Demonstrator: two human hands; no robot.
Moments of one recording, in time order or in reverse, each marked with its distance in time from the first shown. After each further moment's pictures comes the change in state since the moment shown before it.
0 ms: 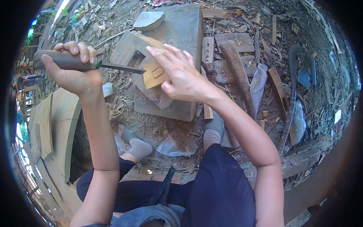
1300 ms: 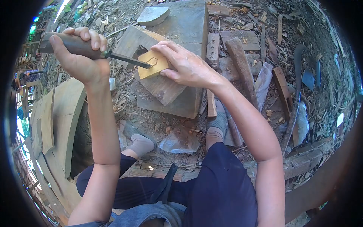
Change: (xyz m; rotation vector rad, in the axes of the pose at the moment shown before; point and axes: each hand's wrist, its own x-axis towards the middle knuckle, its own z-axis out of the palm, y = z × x) left_hand 0.002 -0.013 0.012 0.087 -0.027 0.029; right_hand 0.017 0.018 0.001 0.102 -0.004 -0.123
